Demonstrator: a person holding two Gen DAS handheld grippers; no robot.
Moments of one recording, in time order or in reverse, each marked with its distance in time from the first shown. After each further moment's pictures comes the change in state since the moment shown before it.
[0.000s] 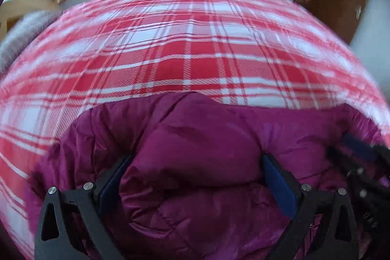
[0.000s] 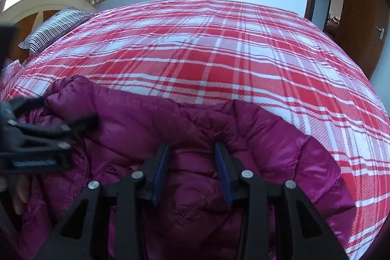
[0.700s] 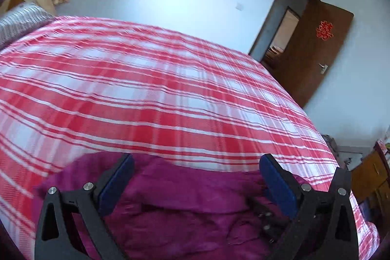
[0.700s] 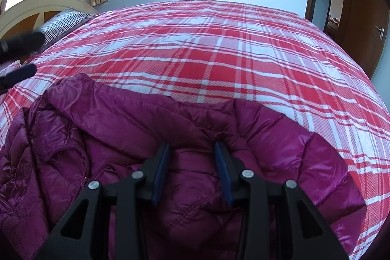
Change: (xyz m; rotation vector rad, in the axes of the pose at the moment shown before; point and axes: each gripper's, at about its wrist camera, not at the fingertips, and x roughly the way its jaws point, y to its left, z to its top) left arm -0.075 0.006 0.028 -0.131 -0.253 -0.301; right arm 0.004 -0.001 -0.004 0.006 -0.013 0.006
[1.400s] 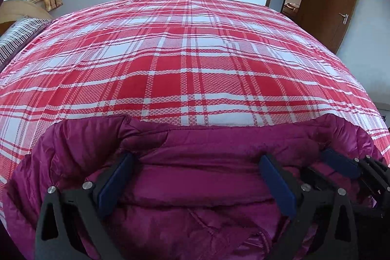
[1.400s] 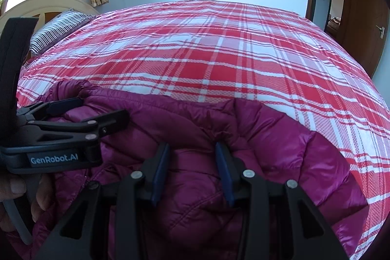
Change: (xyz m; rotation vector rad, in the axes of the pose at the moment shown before) left arm 0.082 -0.009 -0.047 0.166 0.180 0.231; right arm 0.001 0.002 0.000 -0.005 0.000 -0.001
